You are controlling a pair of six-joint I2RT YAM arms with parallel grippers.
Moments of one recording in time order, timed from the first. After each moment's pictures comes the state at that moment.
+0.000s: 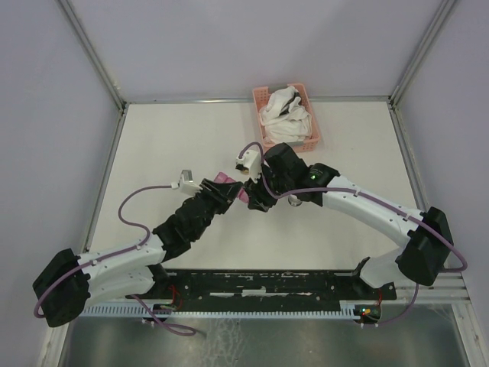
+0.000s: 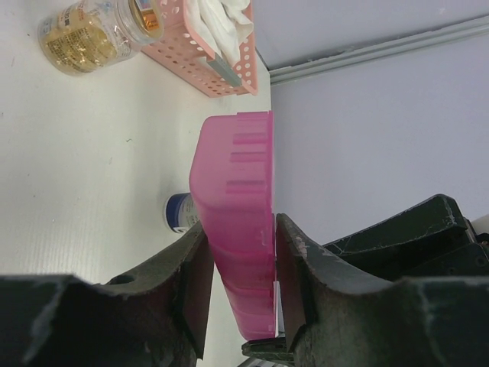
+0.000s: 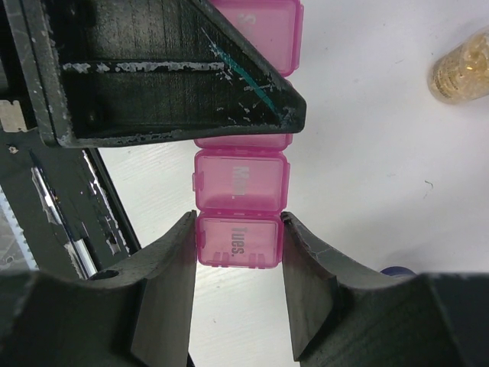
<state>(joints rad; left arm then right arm) -0.89 0.97 0.38 0.44 -0.47 -1.27 0.86 1.44 1.22 -0.54 -0.29 -0.11</state>
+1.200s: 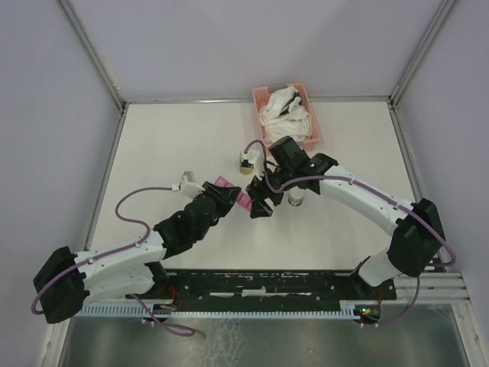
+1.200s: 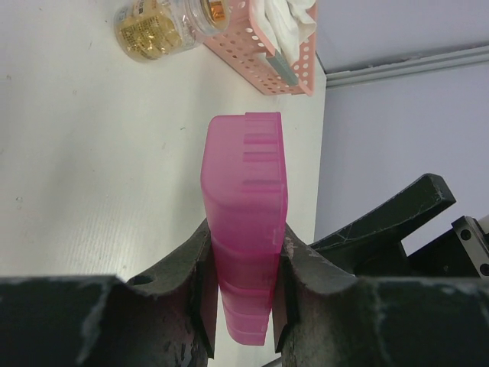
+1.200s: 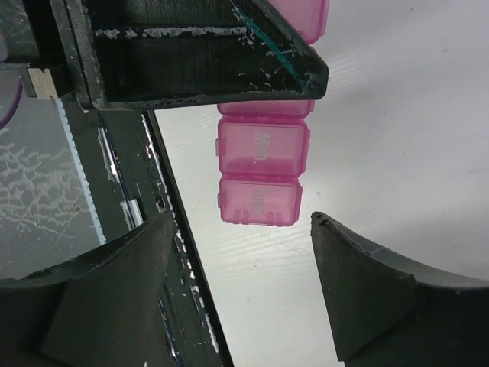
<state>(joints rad) -0.94 0.98 0.47 0.16 -0.56 -1.35 0.75 1.51 1.25 -0.65 -0.58 -0.15</state>
